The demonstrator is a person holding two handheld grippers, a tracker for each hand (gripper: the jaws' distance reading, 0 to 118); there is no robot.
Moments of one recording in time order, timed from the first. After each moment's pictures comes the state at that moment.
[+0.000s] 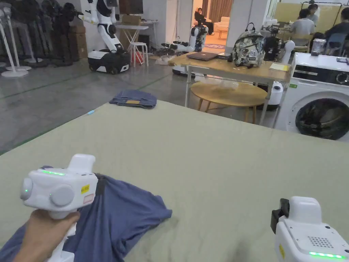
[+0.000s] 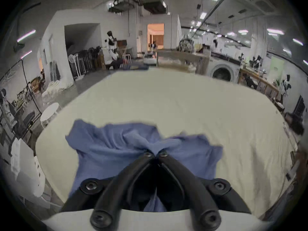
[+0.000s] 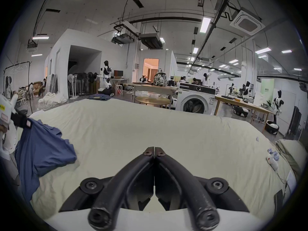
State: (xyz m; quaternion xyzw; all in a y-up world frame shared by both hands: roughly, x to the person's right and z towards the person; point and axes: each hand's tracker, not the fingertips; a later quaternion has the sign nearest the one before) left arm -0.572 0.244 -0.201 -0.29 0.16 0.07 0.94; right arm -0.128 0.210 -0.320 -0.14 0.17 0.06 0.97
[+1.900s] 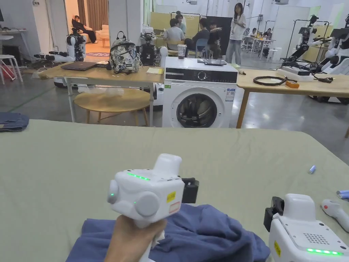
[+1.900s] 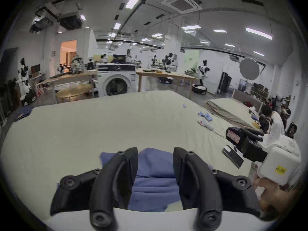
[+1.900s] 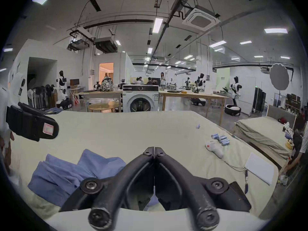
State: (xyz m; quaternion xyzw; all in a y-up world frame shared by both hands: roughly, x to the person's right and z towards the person) left arm -0.176 0.299 -0.335 -0.24 -0.22 0.02 0.95; right arm 0.099 0.246 -0.285 -0.13 -0.04 0.01 0.99
